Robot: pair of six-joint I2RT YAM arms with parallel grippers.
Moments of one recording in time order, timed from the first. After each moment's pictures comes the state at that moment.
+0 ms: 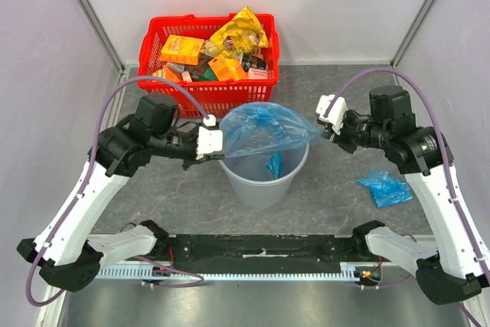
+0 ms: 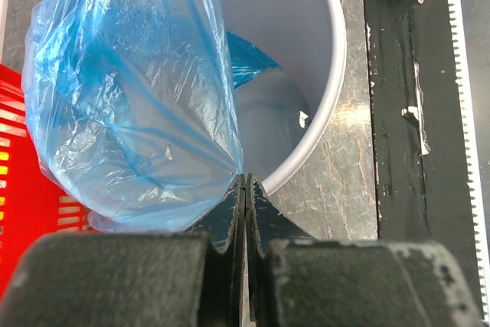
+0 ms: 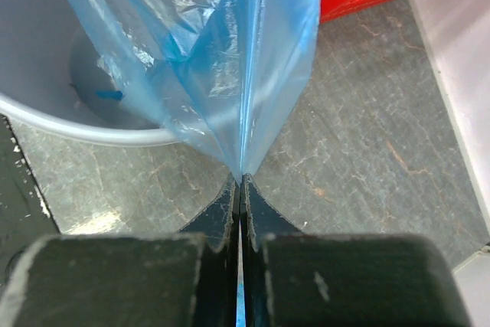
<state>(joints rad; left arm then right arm) -0.61 1.06 1.44 -1.08 0.67 0.79 0.34 1.03 1.43 -1.05 -0.47 -0.73</state>
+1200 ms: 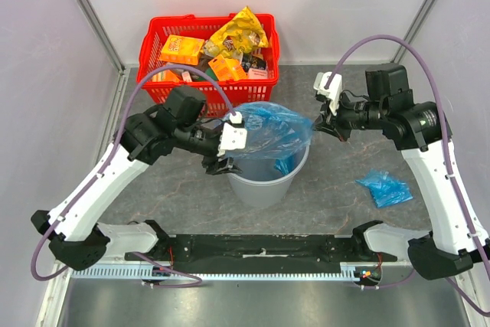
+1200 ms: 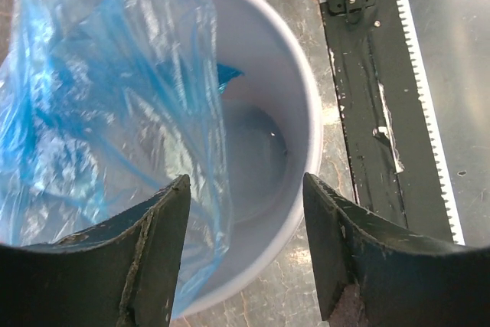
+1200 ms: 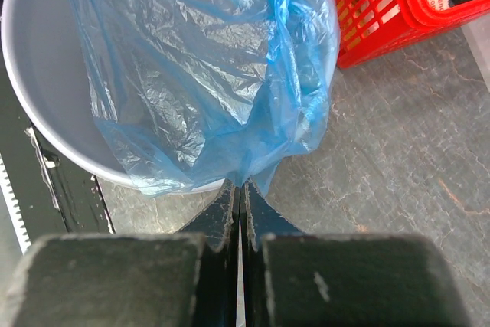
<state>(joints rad) -0.73 1.21 1.54 -1.06 0.70 0.75 0.34 1.19 1.65 -1.17 -0.63 -0.62</state>
